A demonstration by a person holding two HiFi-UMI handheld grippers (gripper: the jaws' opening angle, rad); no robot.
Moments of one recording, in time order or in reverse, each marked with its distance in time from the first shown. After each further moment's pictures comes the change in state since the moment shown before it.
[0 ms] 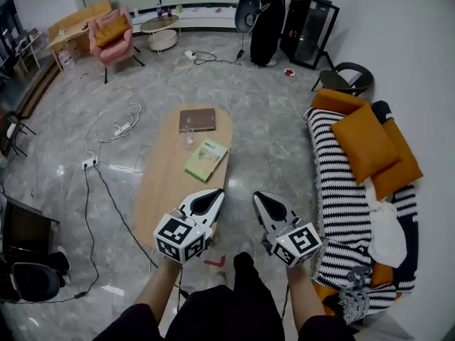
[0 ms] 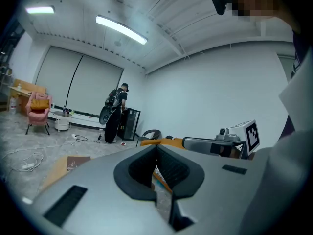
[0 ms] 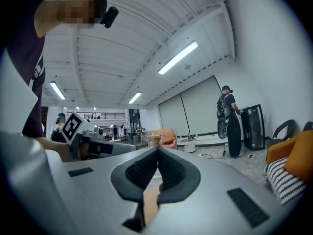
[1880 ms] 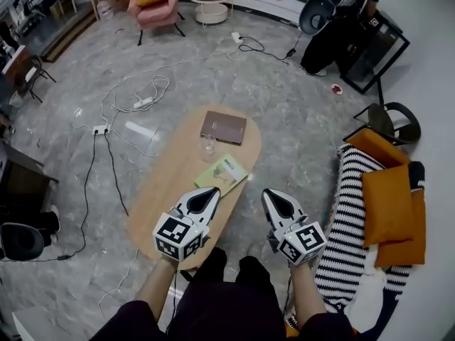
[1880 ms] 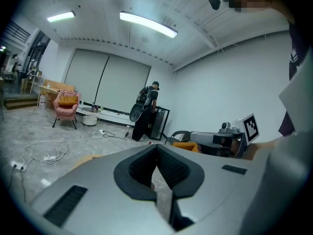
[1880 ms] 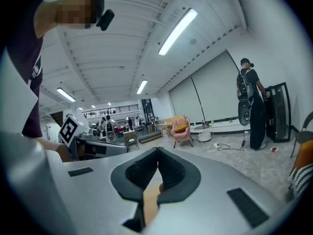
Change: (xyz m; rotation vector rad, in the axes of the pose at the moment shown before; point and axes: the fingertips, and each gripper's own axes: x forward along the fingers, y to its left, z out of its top) left arm 0.129 0.247 0.022 -0.117 0.014 0.301; right arm 0.252 -0.173 -0.013 0.044 0.163 0.214
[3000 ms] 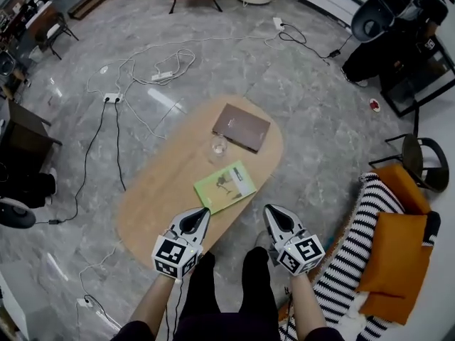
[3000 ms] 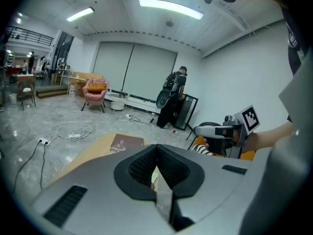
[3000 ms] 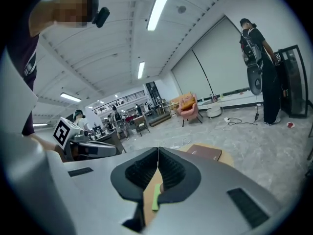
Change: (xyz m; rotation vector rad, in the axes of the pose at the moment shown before) left arm 0.089 0.112 -0.118 -0.145 0.117 0.294; right arm 0.117 -0.130 -0.126 0.113 0.234 0.151
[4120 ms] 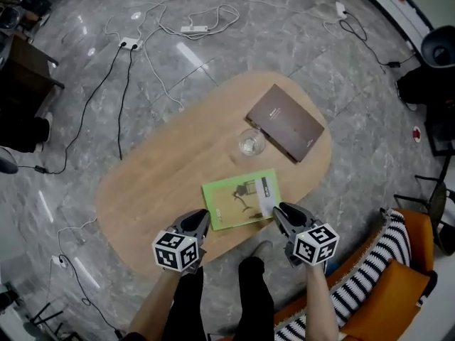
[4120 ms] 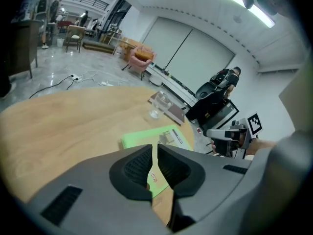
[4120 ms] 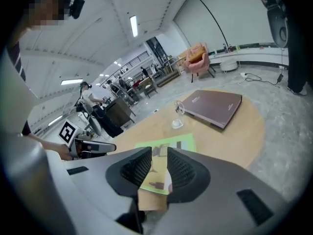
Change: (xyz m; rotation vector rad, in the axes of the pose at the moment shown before) left arm 0.137 0.167 -0.232 -0.550 0.156 0.217; right arm 0.199 -0.139 -0.201 0.060 0.507 0.167
